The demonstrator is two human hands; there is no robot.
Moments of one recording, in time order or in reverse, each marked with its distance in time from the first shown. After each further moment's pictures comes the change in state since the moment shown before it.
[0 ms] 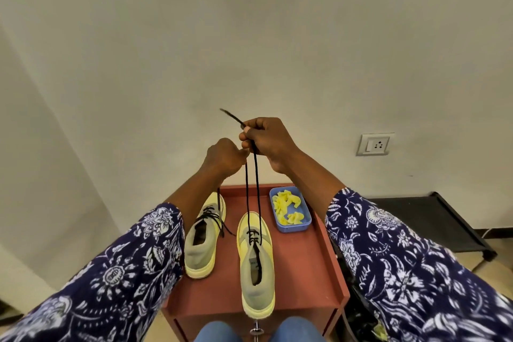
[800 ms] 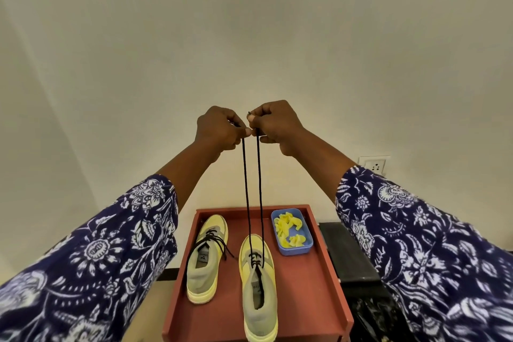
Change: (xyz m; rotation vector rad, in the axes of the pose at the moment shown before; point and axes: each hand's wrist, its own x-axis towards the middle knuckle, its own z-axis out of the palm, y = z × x) left_hand -0.009 0.060 -0.071 -0.281 0.170 0.200; right_hand 0.006 -0.076 -0.016 -0.215 0.131 -0.063
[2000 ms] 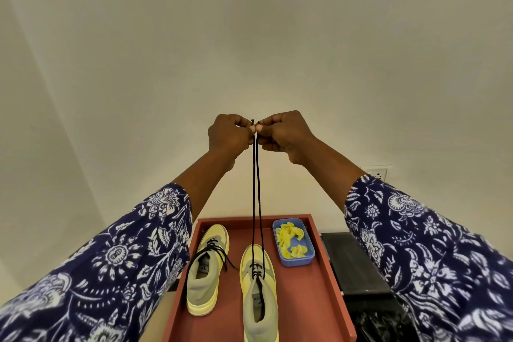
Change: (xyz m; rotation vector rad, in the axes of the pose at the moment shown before) left_hand -0.001 0.014 0.019 -0.187 0.144 -0.018; right_hand 0.004 0.006 -0.018 0.142 0.005 0.024
